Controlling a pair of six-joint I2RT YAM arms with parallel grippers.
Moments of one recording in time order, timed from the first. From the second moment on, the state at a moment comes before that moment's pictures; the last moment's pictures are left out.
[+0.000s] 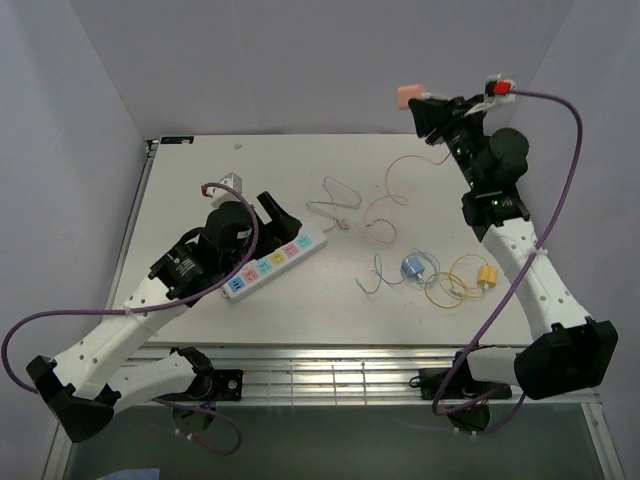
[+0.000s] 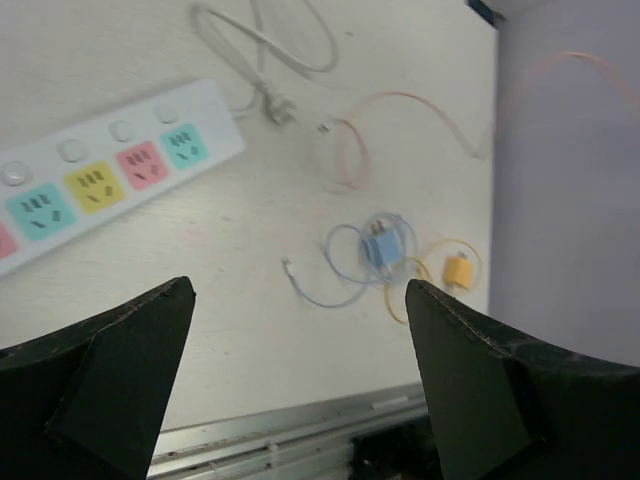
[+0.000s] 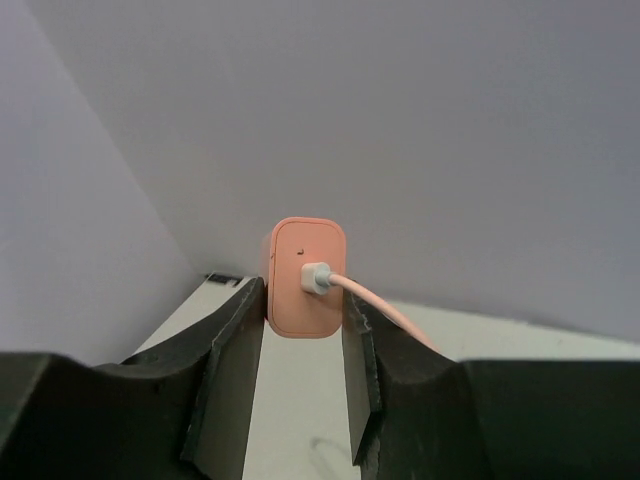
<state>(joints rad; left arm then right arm) -0.82 0.96 1.11 -0.58 -0.36 -0.97 0.30 1.17 1.05 0.43 -0.19 0.41</state>
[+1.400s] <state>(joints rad) -0.05 0.90 0.62 -0.80 0.04 -0.95 0.71 2.19 1.89 -0.13 -0.91 -0.45</state>
